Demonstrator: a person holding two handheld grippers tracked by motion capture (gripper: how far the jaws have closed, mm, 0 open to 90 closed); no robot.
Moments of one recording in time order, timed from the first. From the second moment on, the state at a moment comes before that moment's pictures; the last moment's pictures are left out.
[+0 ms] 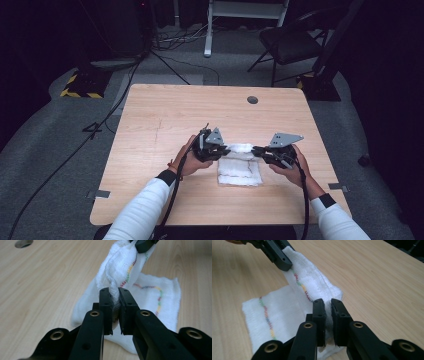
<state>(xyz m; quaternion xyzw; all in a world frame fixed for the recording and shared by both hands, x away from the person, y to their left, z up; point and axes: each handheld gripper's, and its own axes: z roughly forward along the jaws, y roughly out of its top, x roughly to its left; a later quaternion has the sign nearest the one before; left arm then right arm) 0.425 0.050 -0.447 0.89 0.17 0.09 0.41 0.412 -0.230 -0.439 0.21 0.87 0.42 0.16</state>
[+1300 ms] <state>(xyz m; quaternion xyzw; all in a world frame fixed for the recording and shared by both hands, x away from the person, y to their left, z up) 0.367 0.052 -0.481 0.92 0.14 0.09 0.37 0.355 -0.238 -0.479 0.20 0.90 0.37 0.11</state>
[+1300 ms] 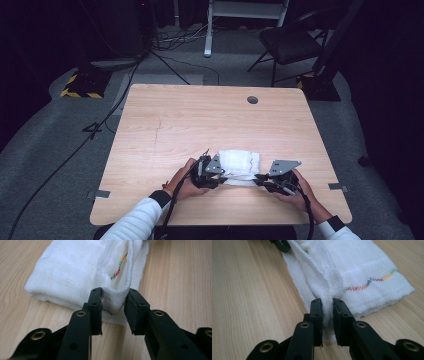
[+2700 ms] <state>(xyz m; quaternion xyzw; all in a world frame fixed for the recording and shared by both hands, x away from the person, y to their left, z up) 0.344 0.099 -0.458 0.90 0.23 0.13 0.36 0.339 -0.270 -0.451 0.25 0.87 0.36 0.21</state>
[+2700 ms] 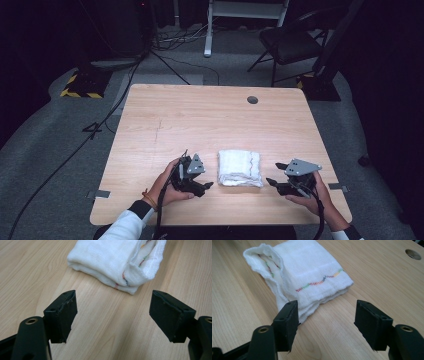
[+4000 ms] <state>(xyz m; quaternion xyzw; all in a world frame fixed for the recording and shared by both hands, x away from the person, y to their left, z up) 0.336 0.188 -0.477 0.88 0.32 0.21 0.28 0.334 -0.362 -0.477 0.37 0.84 0.32 0.22</state>
